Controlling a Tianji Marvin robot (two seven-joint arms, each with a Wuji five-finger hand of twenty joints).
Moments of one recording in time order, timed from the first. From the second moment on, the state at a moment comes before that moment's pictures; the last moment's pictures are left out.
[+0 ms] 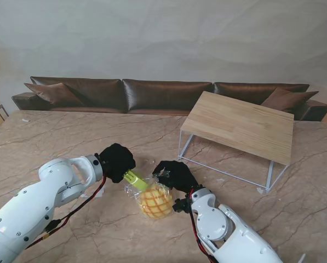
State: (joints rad) left arm 1.28 -0.98 -1.02 -1.60 1.42 -0.41 -0.11; right arm -1.43 -1.24 0.91 -1.35 -0.19 -0.21 -0.27; left_hand 0.57 -0.82 1.06 0.04 1.07 -0.01 1.09 1.23 1.23 0.03 0.93 0.94 0.97 0.06 1.22 0.76 1.00 0.48 1.56 0.66; right_hand 0.58 -0.79 1.28 -0.32 0.94 -0.29 1.03 0.20 1.28 0.03 0.80 0.55 1.27 0.11 1.11 0.94 0.91 0.23 1.56 0.81
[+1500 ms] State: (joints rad) left arm 1.49 -1.01 -1.19 -1.73 1.15 -0.36 -0.14; right arm -1.43 -1.25 0.91 -1.34 -0.15 -0.22 -0.26; left_hand 0.20 -0.69 0.76 -0.12 0.48 -0.07 0.33 0.23 0.41 -0.01 0.25 0.23 0.35 0.17 0.14 0.28 -0.01 0.41 0.61 0.36; right_hand 0.58 -0.75 1.32 -0.31 0.95 -0.37 0.97 0.73 1.28 0.03 0.87 0.63 1.27 0.11 1.18 0.97 0.93 0.24 1.58 0.85
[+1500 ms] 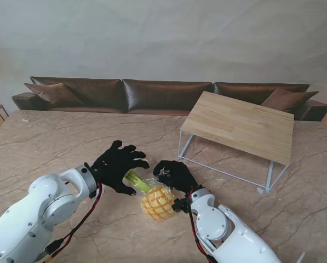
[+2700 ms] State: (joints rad) left arm 1.60 -1.07 -1.36 -1.53 0.86 -0.09 0.06; right arm -1.52 -1.24 1.11 -1.70 -0.14 0.02 -0.27; left_hand 0.22 -0.57 0.66 -0.12 0.48 0.02 0.25 0.19 0.39 0.02 0.25 0.23 0.33 0.16 0.14 0.27 -0.01 0.32 0.56 0.32; right_hand 0.58 -0.69 1.29 -0.29 0.96 -0.40 0.94 0.86 1.24 0.03 0.90 0.69 1.27 0.11 1.20 1.03 0.92 0.25 1.59 0.90
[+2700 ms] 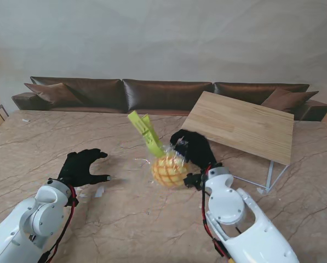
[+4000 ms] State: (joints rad) left arm 1.51 -1.07 -1.29 -1.39 0.85 -0.11 0.10; right arm -1.27 -1.24 1.52 -1.49 0.05 0.51 -0.16; left_hand 0.27 -0.51 0.60 -0.12 0.48 0.02 0.25 0.19 0.39 0.02 0.25 0.23 0.33 0.16 0.14 0.27 -0.04 0.34 0.53 0.33; right_hand 0.60 -0.66 1.27 -0.29 0.97 -0.40 0.94 0.85 1.24 0.03 0.90 0.70 1.27 0.12 1.19 1.04 0.90 0.27 1.59 0.92
